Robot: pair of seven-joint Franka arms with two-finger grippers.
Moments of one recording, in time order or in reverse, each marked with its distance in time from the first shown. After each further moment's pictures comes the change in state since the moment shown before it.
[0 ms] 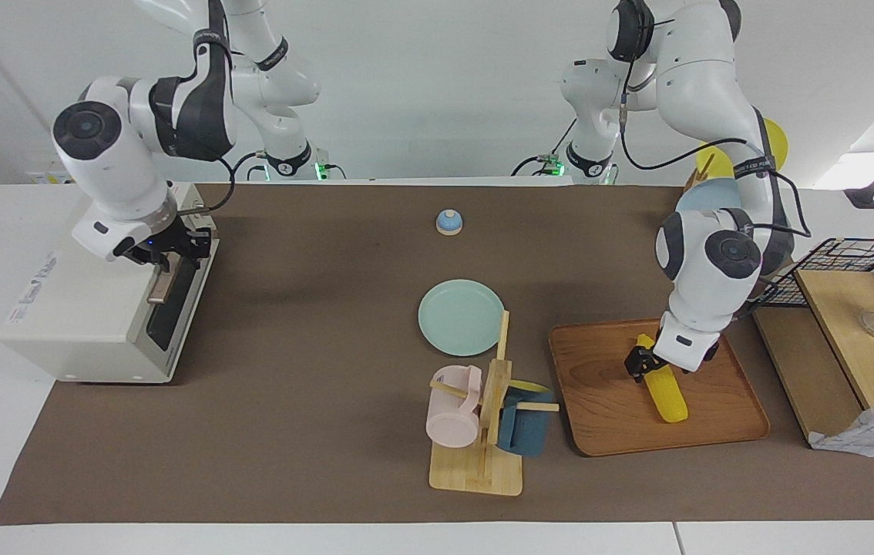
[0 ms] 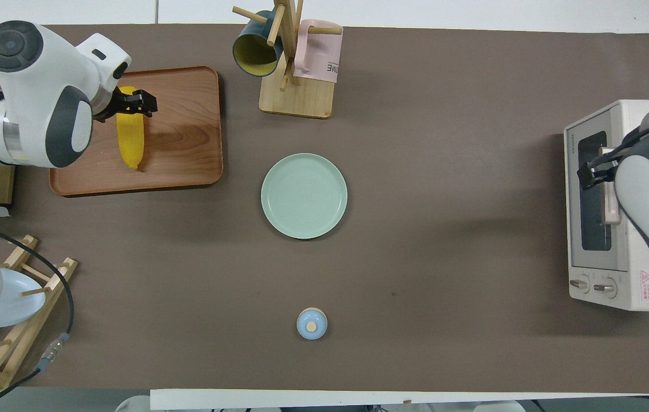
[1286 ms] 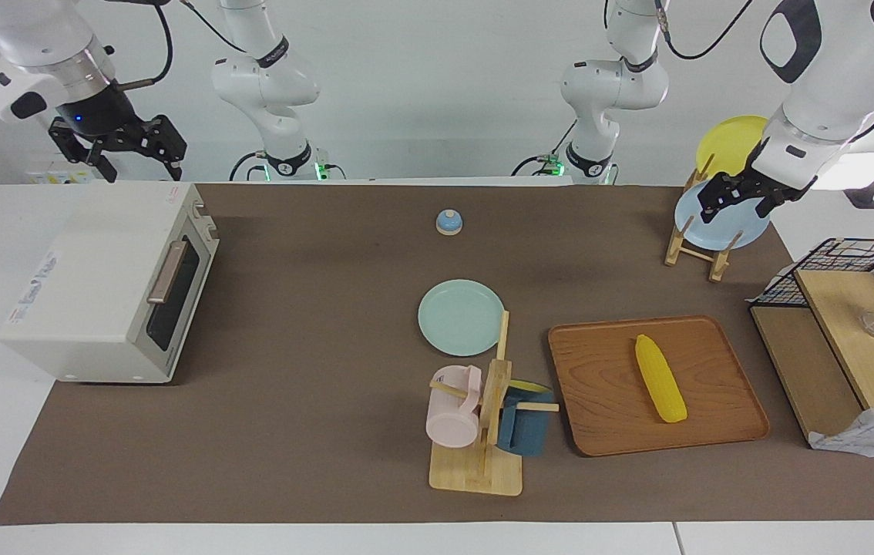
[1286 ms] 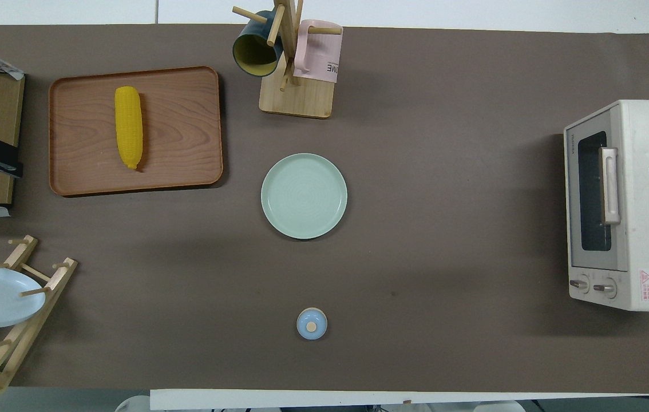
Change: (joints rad) left arm 0.085 -0.393 0.011 0.036 0.000 -0.573 0.208; right arm 0.066 -0.044 -0.073 0.328 0.062 -0.342 0.097
